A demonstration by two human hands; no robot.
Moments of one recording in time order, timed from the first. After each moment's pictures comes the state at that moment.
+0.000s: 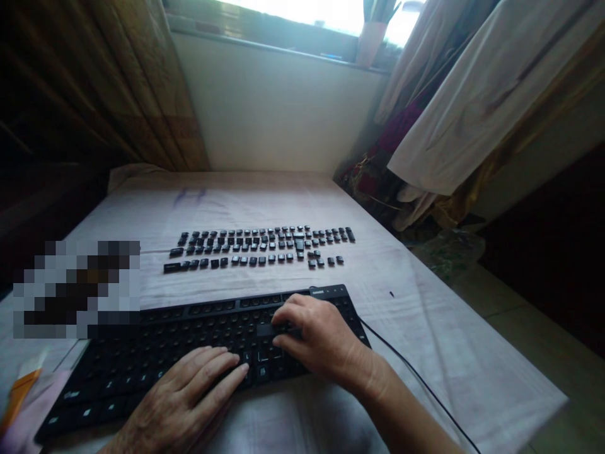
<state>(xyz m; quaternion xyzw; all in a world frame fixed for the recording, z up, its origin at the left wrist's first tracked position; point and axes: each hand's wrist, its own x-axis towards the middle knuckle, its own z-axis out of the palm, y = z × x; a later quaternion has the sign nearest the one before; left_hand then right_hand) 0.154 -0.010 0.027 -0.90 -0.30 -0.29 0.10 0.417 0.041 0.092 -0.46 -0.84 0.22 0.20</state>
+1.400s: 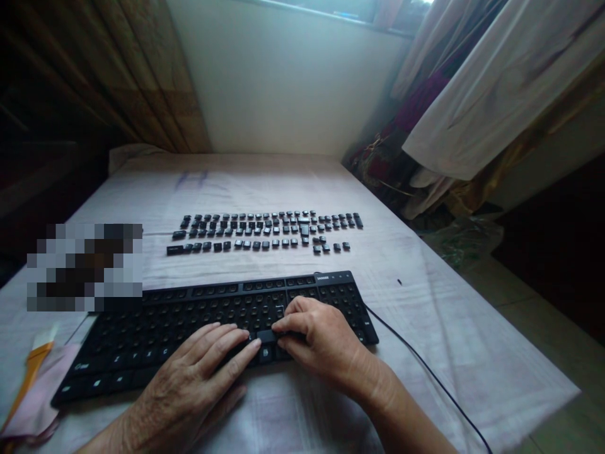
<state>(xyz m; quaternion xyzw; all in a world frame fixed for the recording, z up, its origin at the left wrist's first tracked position) 0.169 -0.015 0.034 -0.90 -0.33 -0.26 0.07 0.417 0.022 0.069 -0.44 -0.83 0.26 0.21</state>
